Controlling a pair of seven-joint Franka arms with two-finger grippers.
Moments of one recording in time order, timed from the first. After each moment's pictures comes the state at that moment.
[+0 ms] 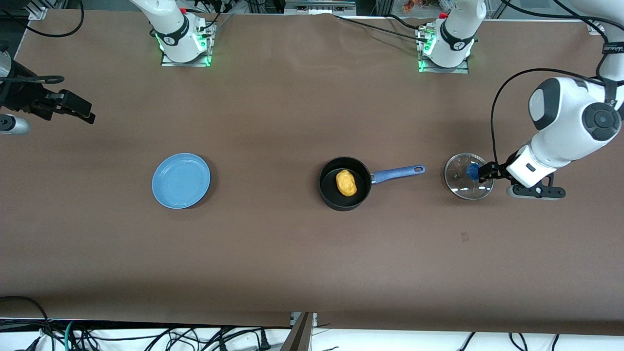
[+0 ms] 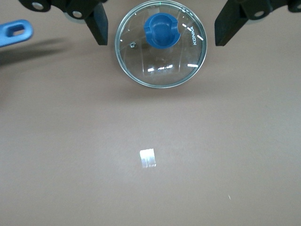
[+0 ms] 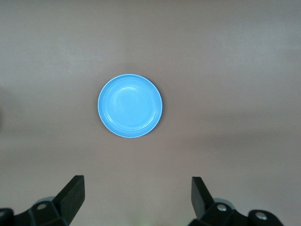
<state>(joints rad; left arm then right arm) 0.39 0.23 -0.39 -1.97 0.09 2.20 0.00 0.05 0.06 -0.01 -1.51 0.00 1.52 0.11</state>
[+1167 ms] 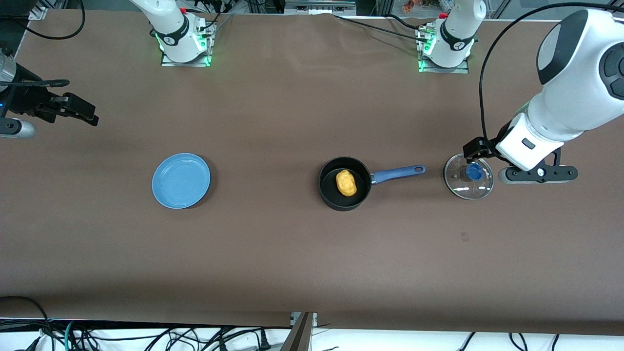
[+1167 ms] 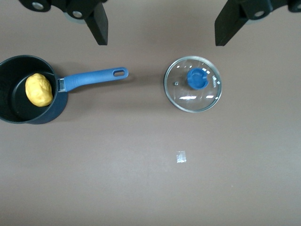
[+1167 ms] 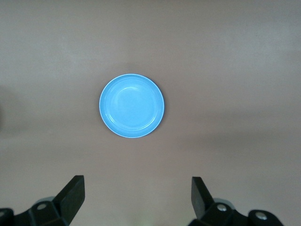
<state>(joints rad) 0.20 0.30 -0.50 -1.39 0.16 1.56 -0.33 0.05 0.07 0.00 -1.50 0.00 1.51 0.11</state>
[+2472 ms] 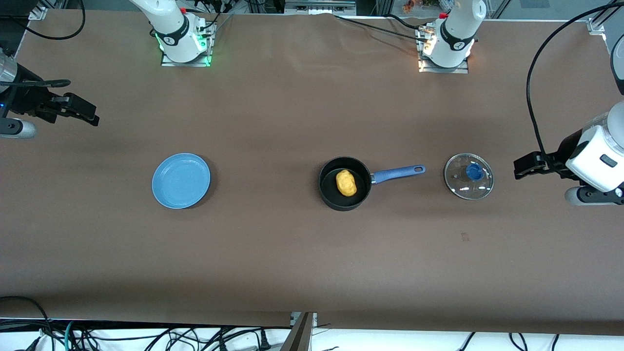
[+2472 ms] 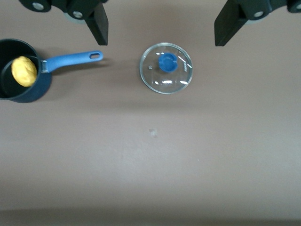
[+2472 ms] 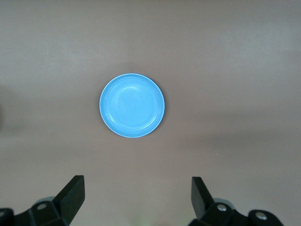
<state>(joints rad) 0.13 0.44 -0.32 -1.06 0.19 1.44 -0.17 0.05 0.07 0.00 -1.50 0.00 1.51 0.11</state>
